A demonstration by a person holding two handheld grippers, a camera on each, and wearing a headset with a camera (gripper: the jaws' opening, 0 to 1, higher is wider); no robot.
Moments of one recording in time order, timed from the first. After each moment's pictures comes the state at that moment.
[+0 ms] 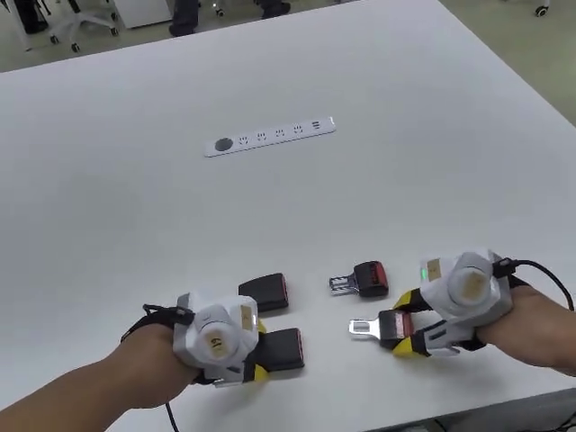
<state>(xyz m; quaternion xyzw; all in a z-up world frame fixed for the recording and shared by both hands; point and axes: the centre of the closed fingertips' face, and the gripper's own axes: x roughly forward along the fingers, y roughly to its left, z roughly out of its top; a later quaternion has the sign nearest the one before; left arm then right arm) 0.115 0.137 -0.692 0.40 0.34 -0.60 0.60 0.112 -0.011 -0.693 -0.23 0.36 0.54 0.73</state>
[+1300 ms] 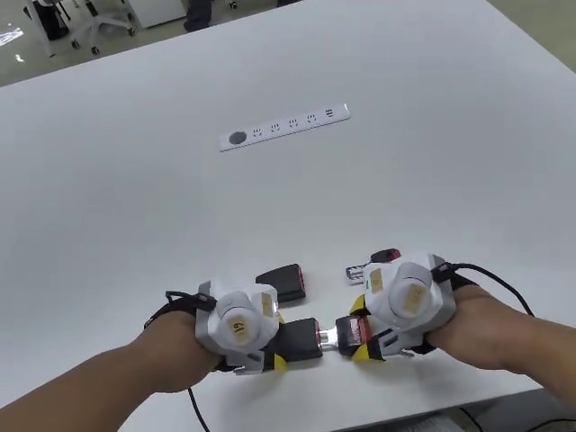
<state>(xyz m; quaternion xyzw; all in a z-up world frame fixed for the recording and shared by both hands) 0.116 0.137 -0.690 0.41 0.35 -0.60 0.59 0.109 0.058 -0.691 -0.25 0.32 0.58 0.70</state>
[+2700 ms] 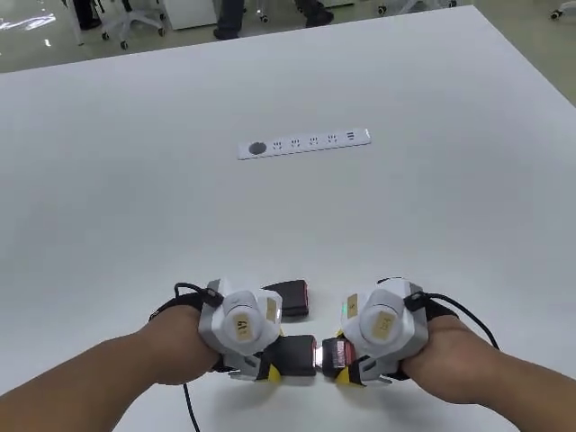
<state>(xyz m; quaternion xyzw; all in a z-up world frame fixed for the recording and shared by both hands) 0.117 0.139 -0.690 0.39 0.36 -0.61 0.59 0.111 0.072 -0.692 -0.30 0.35 0.58 0.67</state>
